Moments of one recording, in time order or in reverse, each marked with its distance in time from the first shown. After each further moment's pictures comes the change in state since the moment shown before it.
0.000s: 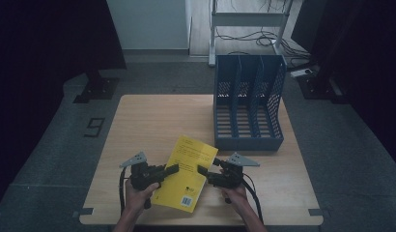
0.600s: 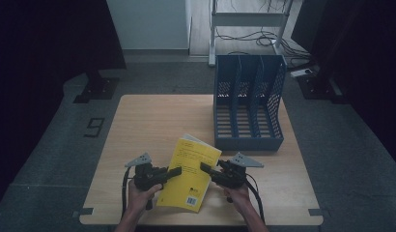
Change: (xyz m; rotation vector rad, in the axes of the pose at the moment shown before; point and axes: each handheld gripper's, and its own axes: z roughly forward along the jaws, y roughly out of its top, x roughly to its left) left arm 0.003 -0.006 0.010 0.057 -0.002 -0.005; right arm 0.000 0.004 -0.008 -0.048 0.023 -0.026
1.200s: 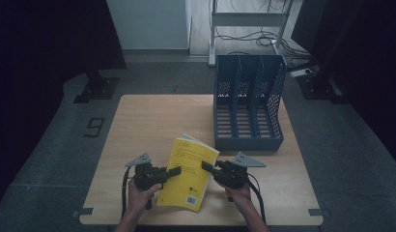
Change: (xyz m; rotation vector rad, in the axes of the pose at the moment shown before) left arm 0.003 -0.001 0.000 0.003 0.022 -0.006; right arm 0.001 0.004 -0.004 -0.018 0.057 -0.031
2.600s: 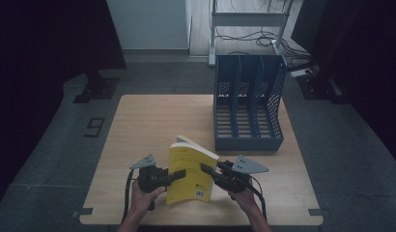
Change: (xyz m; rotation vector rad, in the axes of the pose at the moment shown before) left arm -0.011 -0.002 0.009 0.020 -0.038 0.073; right arm 0.023 0.017 -0.013 -0.032 0.054 -0.207
